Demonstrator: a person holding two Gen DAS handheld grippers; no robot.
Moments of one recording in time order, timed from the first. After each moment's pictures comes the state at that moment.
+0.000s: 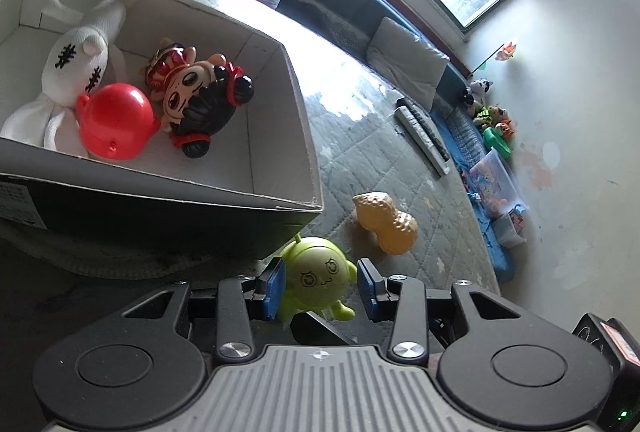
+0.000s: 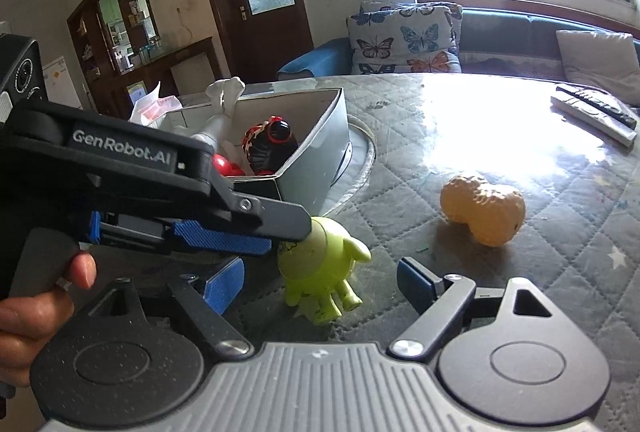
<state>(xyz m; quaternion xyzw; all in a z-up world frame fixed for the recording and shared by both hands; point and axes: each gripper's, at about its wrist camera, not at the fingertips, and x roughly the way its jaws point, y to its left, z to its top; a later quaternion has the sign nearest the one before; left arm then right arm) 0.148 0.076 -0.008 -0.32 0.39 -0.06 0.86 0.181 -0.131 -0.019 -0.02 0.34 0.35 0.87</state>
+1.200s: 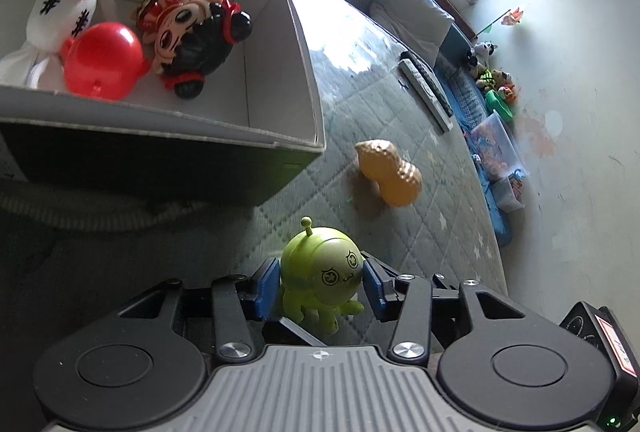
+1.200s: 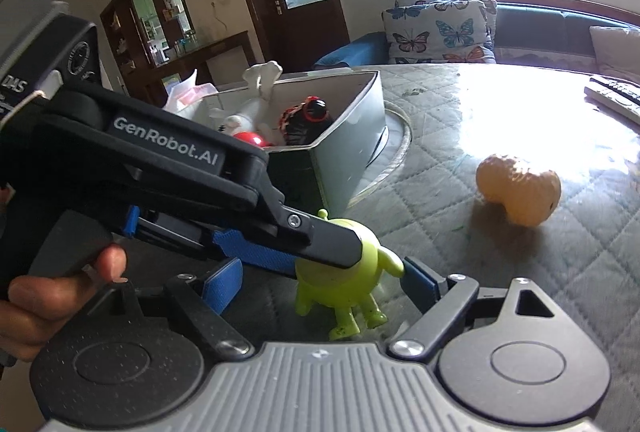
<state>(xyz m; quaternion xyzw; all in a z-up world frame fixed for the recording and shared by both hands) 0.144 0.071 -0.017 -0.33 0.45 -0.08 0.83 0.167 -0.139 -0.036 -0.01 0.34 0.40 0.85</state>
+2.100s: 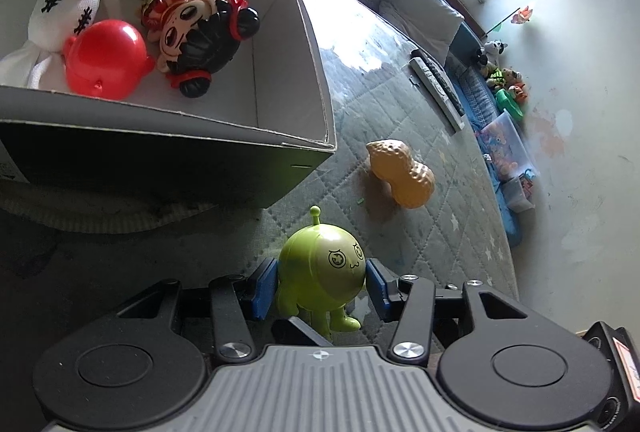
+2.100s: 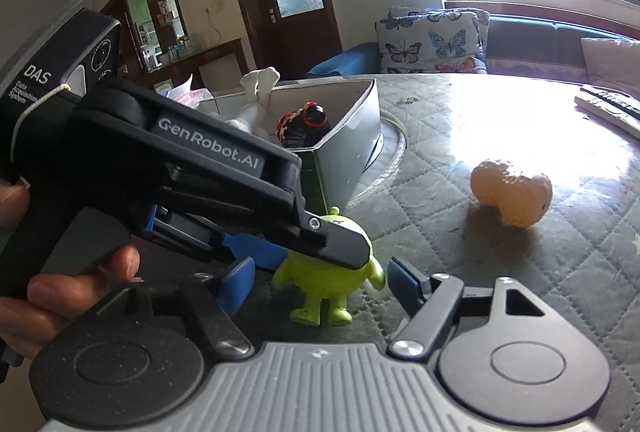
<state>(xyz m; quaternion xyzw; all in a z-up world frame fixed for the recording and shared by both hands) 0.147 0.068 -0.018 -0.32 0.46 -0.07 0.83 0.164 -0.135 -0.034 -0.02 0.33 0.39 0.86</state>
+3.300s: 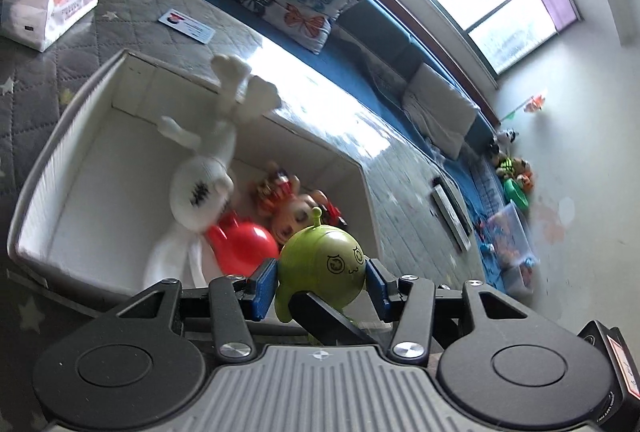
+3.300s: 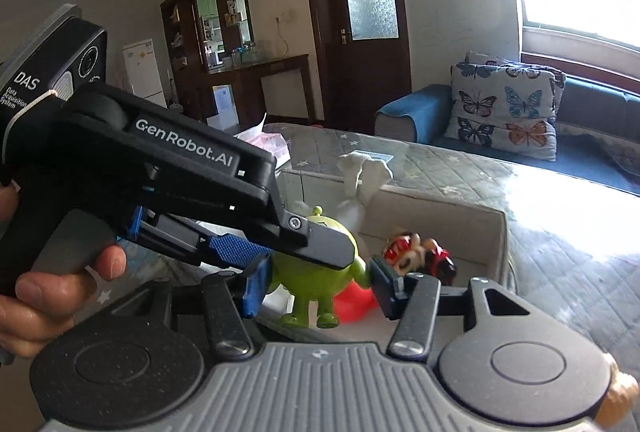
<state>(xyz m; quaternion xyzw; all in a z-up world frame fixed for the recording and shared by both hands) 0.139 0.200 0.051 -0.37 0.37 0.00 0.85 0.198 -0.006 0.035 -0.07 0.27 0.47 0.84</state>
